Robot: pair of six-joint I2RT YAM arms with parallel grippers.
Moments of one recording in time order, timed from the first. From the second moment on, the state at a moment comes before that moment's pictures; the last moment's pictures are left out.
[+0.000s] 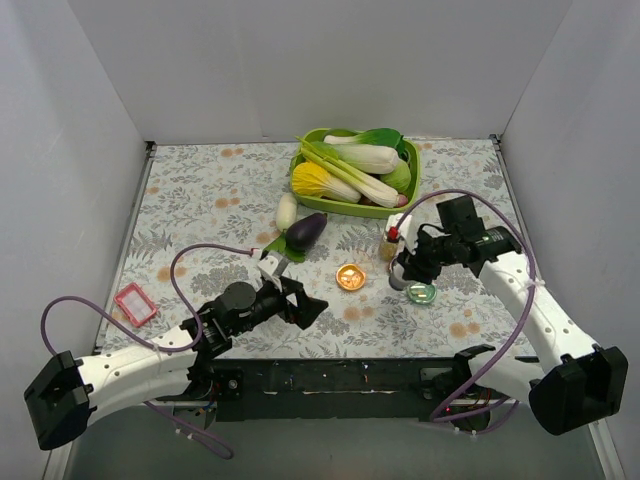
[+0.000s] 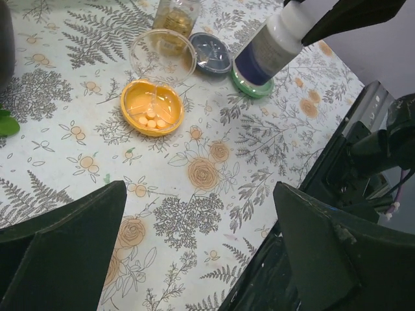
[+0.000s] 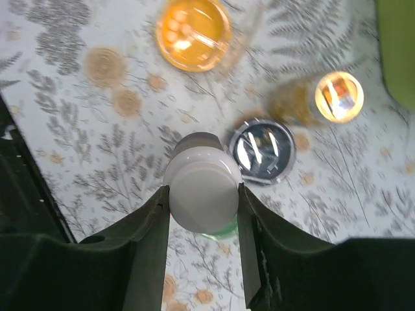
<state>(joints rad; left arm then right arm) -0.96 0.78 0.26 0.35 -0.02 -0.44 0.41 1.11 0.97 -0.89 -0.54 -0.79</state>
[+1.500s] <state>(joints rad) -0.81 1.03 0.33 0.31 0.07 -0.80 0.14 1.41 1.18 -0.87 -0.78 -0.85</state>
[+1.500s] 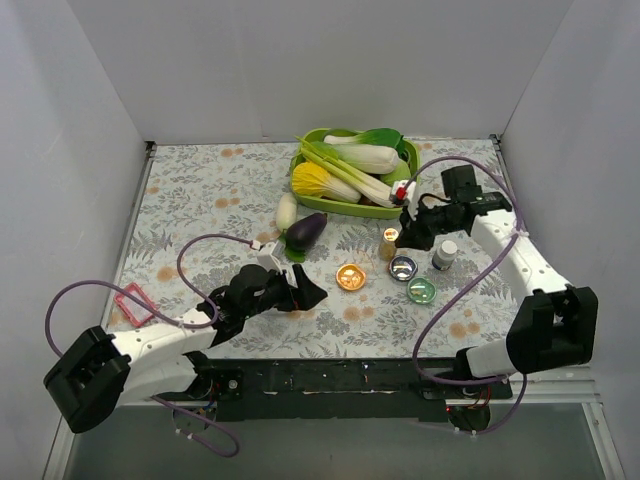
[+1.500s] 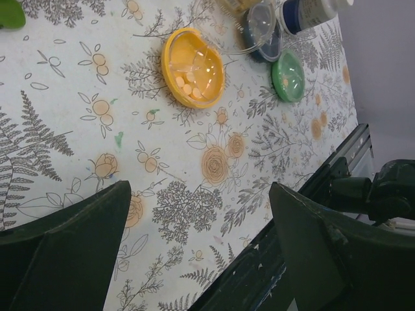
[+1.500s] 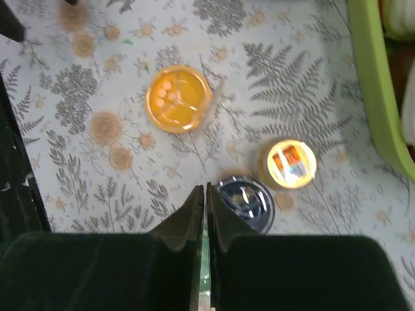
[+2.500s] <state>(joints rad) -0.76 1.62 0.63 0.33 0.20 -0.77 0.46 1.57 1.12 -0.53 -0.45 -0.57</state>
